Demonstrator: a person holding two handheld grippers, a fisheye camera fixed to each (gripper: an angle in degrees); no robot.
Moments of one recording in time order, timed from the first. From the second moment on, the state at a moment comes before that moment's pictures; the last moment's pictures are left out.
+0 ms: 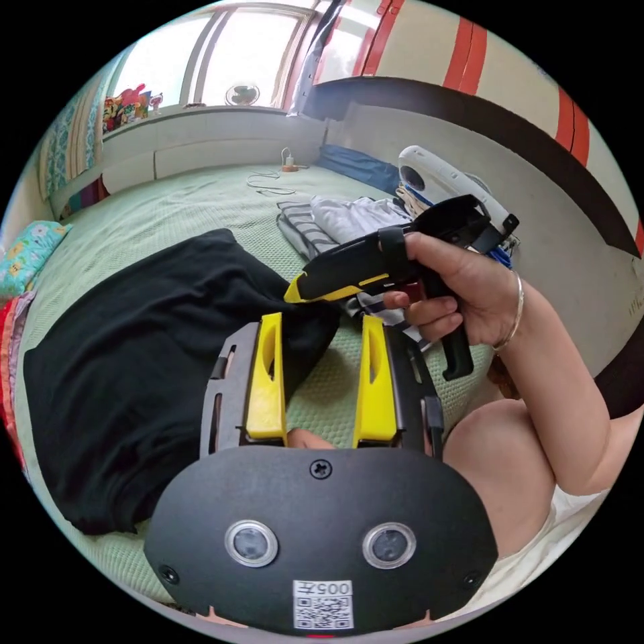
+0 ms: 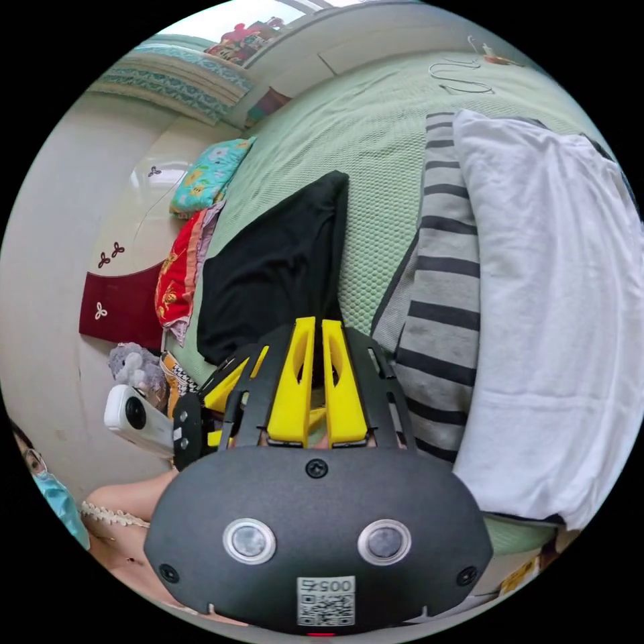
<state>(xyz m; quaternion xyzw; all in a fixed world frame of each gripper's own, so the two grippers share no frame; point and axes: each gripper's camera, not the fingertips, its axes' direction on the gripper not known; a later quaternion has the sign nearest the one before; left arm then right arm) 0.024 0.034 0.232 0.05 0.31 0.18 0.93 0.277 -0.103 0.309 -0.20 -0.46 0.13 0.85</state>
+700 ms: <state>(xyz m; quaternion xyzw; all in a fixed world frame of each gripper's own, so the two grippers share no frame) -0.039 0.028 0.251 0.00 0.33 0.11 0.94 0.303 -0.131 0.288 -0.08 -0.41 0.13 0.90</state>
